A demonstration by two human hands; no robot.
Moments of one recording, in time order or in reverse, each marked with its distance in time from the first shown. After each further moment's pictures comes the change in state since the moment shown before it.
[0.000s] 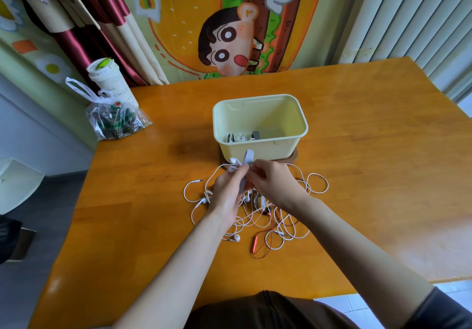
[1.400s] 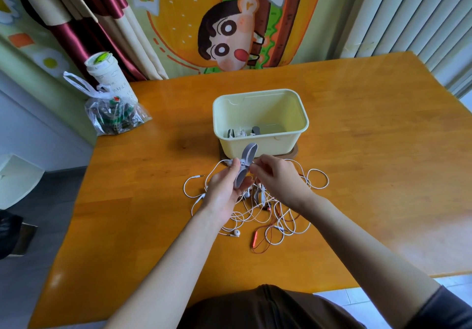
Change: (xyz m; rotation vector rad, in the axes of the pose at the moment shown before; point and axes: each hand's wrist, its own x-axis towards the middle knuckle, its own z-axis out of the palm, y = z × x) left_hand 0.000 0.000 -0.014 -0.071 -0.074 -0.043; right_hand -0.007 0.007 -0.005 0.006 0.009 -0.033
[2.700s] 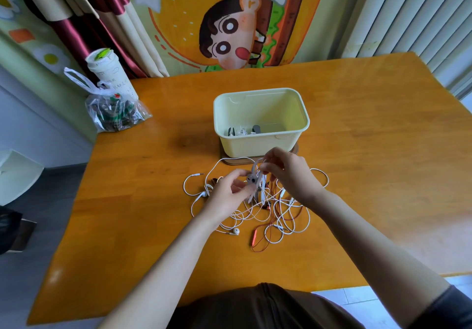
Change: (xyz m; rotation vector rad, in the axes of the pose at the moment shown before) left_hand -0.004 -0.009 -0.017 0.815 -0.170 0.207; right_hand 0.003 0.012 -0.016 0.069 -0.014 0.041
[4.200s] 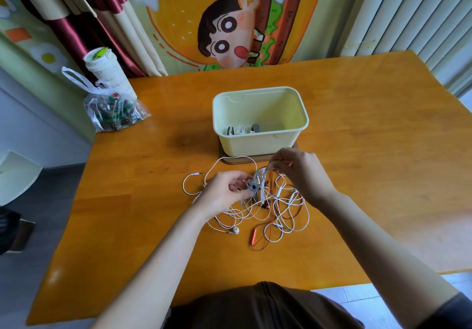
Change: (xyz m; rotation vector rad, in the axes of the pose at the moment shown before) left_hand 0.002 0.009 -0.017 0.180 -0.126 0.049; right_hand -0.007 0.009 -0.015 -0.154 0.104 -0.166
